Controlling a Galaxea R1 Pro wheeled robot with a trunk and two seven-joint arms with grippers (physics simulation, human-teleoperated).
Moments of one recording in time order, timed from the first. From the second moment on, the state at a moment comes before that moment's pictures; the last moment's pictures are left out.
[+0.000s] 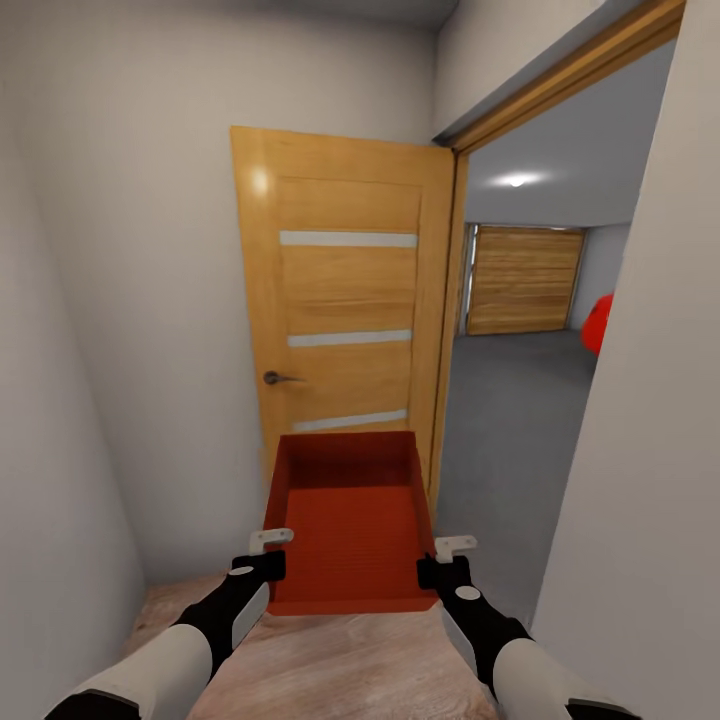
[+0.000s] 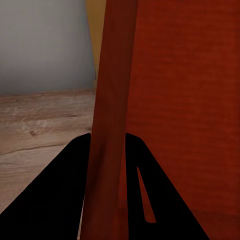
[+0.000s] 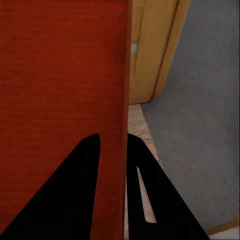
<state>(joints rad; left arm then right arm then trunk) -0.70 -0.07 -0.18 -0.30 0.25 0.08 0.24 -0.69 0.15 -0.16 -0.22 0.26 -0.13 -0.09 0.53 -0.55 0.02</state>
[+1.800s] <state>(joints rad) -0.70 -0.07 -0.18 -0.31 0.25 0.08 0.24 -0.69 0.15 -0.16 -0.22 0.26 -0.13 -0.09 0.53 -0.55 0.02</state>
